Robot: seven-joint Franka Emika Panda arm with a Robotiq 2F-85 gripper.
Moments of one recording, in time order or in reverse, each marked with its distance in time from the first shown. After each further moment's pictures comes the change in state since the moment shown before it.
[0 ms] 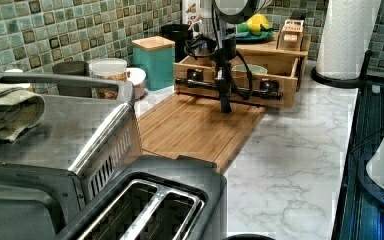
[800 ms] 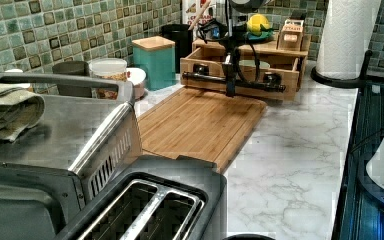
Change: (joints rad) arm -0.042 -0.042 -0.100 -0.018 -0.009 0.093 -0.026
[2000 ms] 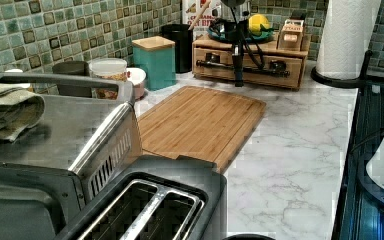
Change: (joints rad) arm -0.141 0.238 -0.059 0.326 0.094 -0.193 -0.416
